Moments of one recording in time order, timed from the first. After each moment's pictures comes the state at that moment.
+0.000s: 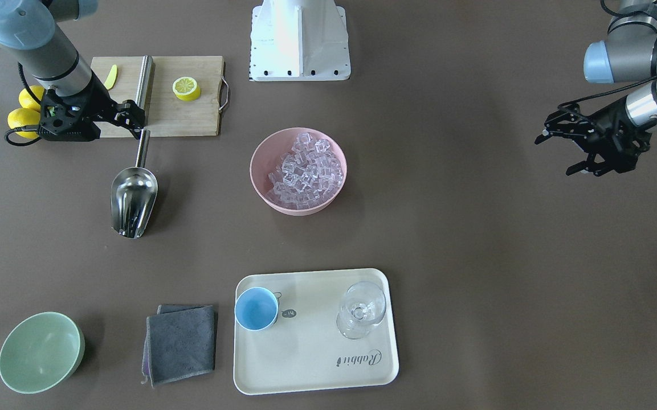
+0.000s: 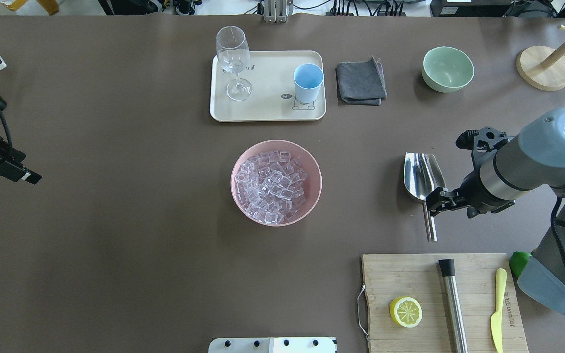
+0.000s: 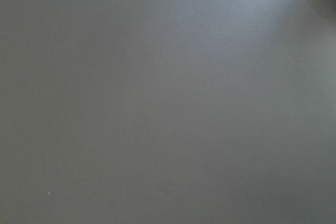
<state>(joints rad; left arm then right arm) -1.09 -1.60 -1.72 -2.05 -2.55 -0.09 0.70 -1.52 2.06 -1.48 2.09 1.08</state>
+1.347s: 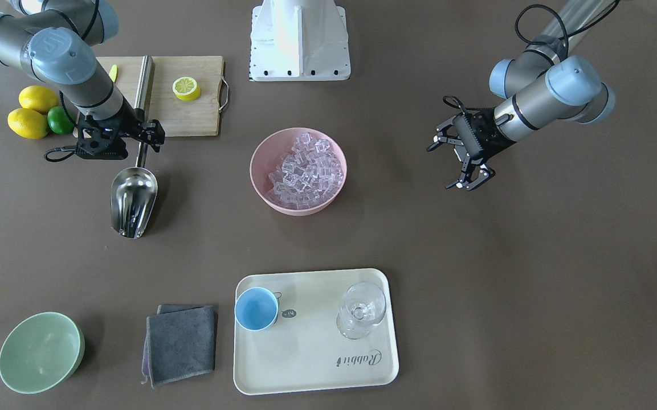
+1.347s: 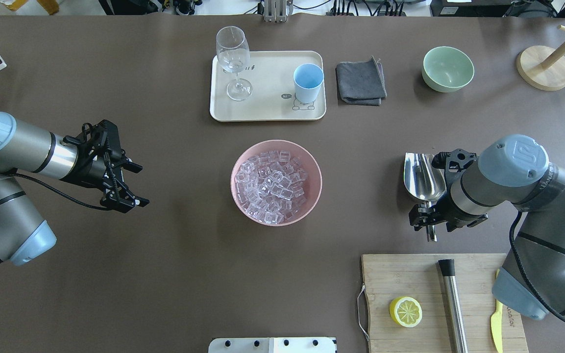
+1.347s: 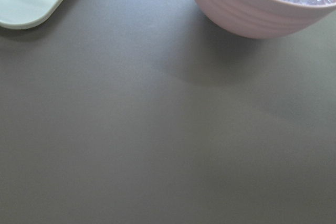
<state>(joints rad) -0.75 -1.78 -1.59 -2.56 -2.25 -0.15 0.61 -1.49 1.93 -1.39 2.07 1.13</state>
